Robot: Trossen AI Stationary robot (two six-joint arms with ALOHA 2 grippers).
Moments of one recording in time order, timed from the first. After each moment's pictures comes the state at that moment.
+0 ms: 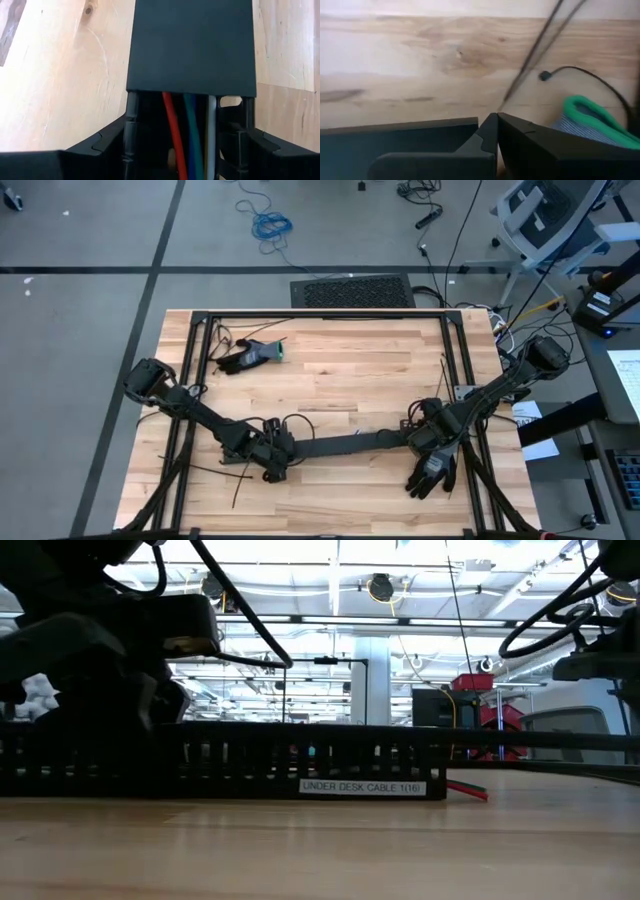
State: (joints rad) left arm -0.48 1.78 0.82 -0.18 -0.28 -0.57; right arm 0.55 1.32 0.67 -0.95 0.13 2.13
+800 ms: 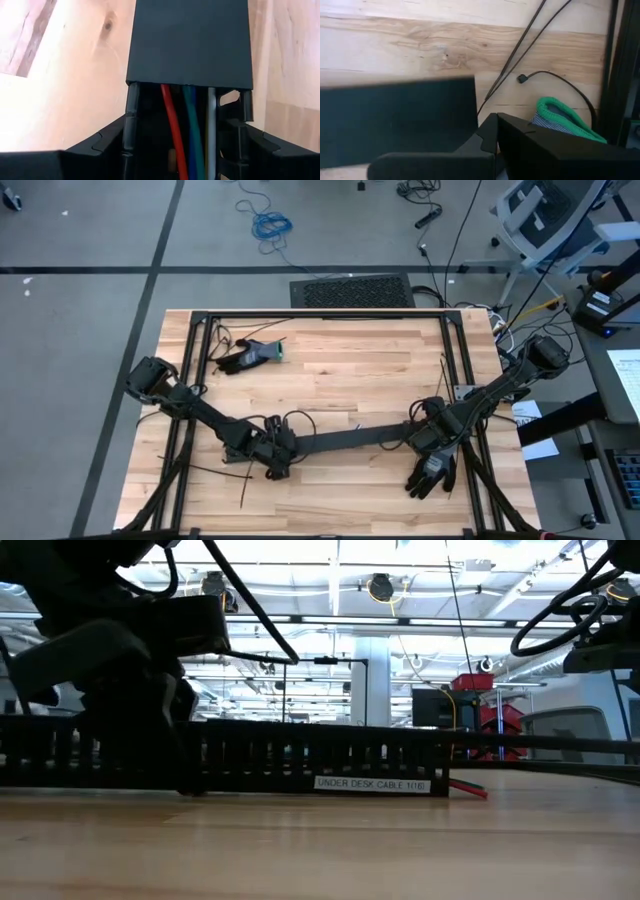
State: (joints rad) left arm -0.47 1.71 0.82 -0.17 -0.34 -0.57; right arm 0.57 1.32 0.72 -1.08 0.11 2.10
